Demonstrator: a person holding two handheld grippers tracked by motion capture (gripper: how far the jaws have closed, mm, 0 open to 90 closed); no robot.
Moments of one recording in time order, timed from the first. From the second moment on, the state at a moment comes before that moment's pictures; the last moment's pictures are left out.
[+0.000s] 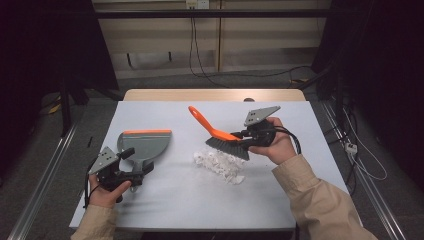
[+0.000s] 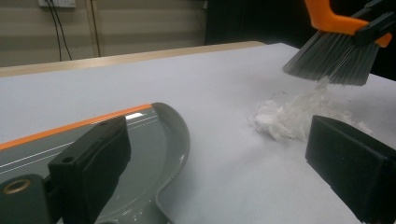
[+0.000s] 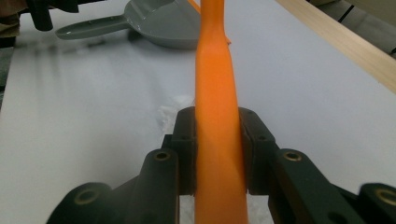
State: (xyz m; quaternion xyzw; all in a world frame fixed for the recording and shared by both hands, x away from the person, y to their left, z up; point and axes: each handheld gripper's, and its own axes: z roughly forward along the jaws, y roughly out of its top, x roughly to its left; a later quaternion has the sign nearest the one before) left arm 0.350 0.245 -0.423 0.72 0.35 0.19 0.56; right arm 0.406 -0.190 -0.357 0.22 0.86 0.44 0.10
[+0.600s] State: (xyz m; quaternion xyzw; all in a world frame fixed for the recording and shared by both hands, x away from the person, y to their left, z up) left arm 0.350 0.244 -0.424 0.72 0.35 0.19 0.56; right arm 0.378 -0.172 -0.351 0.18 0.87 0.46 0.07
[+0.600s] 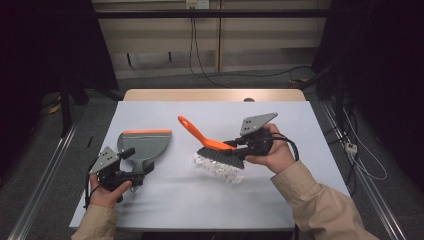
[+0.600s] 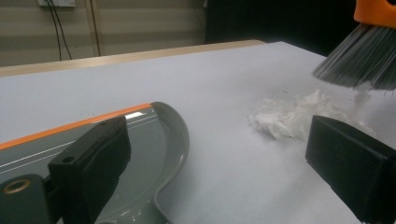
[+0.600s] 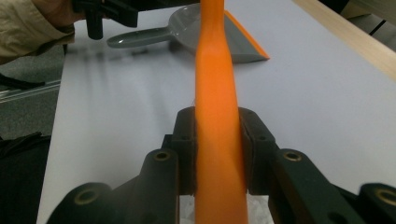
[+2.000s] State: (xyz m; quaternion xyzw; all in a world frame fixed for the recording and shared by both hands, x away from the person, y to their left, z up) left arm 0.351 0.243 -0.425 0.73 0.36 0.19 0.55; right arm 0.391 -0.164 -0.374 0.19 0.85 0.48 0.07
